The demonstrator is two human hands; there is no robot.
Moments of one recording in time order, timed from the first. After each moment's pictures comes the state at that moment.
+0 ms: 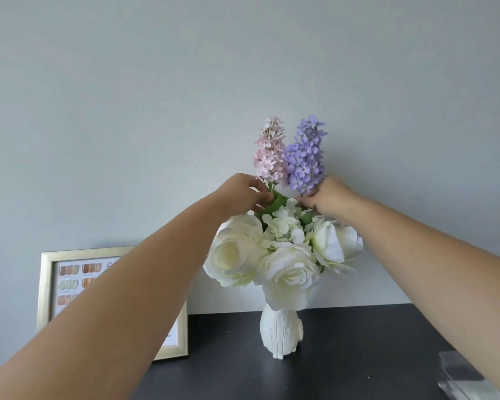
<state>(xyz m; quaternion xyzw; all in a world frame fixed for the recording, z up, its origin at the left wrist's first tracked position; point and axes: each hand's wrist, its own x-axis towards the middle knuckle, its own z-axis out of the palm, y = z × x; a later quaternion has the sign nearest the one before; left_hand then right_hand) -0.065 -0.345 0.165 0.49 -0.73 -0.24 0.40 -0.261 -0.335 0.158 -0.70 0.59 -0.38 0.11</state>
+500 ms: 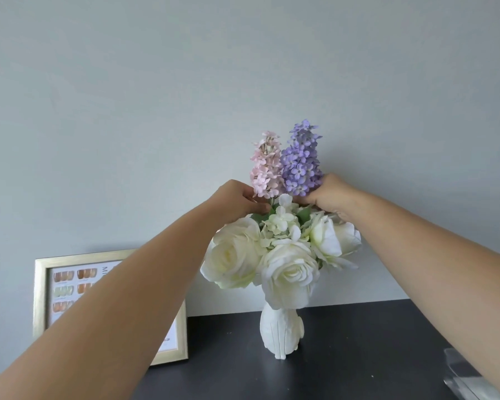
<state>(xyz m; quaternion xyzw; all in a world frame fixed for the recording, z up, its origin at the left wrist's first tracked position) -0.059 -0.350 0.153 0.52 -0.75 -0.21 0.35 -0.271 -0.346 0.151 -0.65 0.55 -0.47 0.25</state>
